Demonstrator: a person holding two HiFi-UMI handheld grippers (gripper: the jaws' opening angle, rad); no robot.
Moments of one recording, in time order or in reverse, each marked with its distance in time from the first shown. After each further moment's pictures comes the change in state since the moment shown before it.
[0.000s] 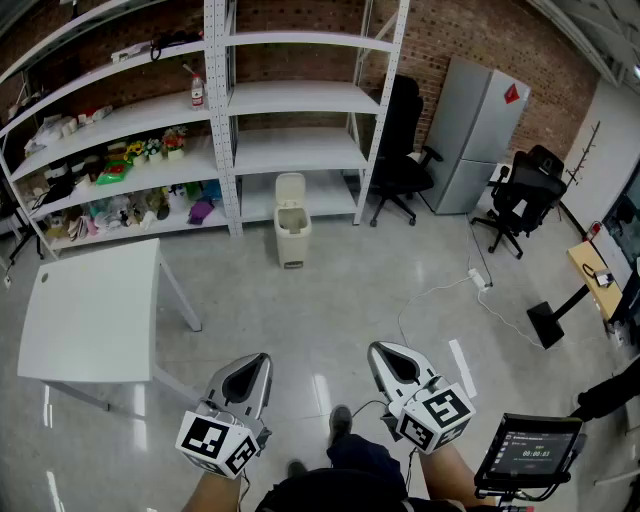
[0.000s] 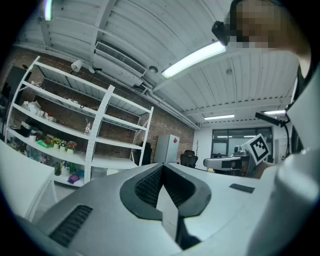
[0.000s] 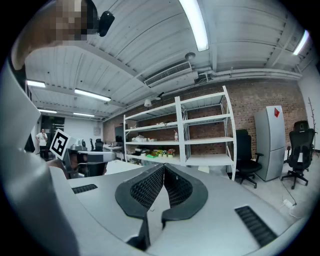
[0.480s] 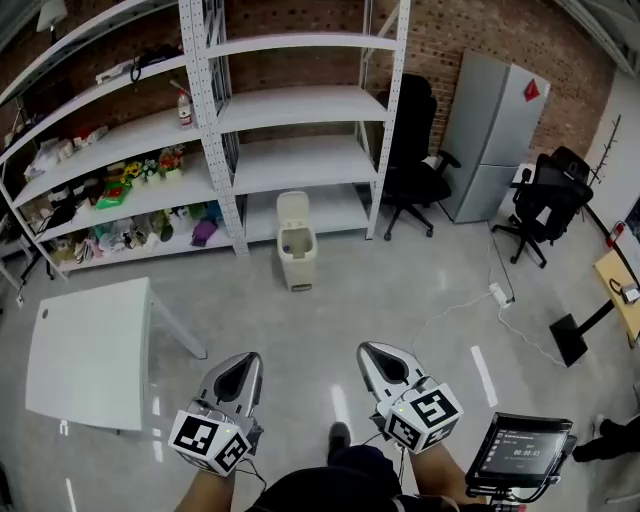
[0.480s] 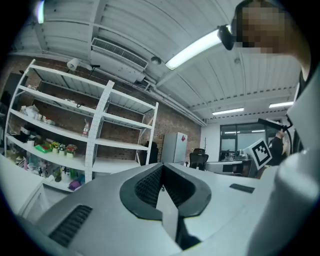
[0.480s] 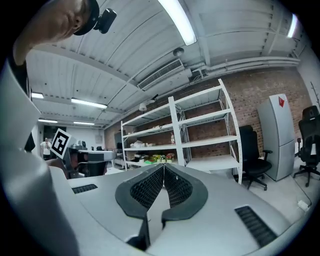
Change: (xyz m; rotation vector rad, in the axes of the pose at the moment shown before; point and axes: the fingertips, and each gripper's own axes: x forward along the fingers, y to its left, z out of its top) left arm 0.166 0.059 0.015 0.028 0.014 0.057; right arm 0.119 -0.138 0.008 0.060 -0.053 0.051
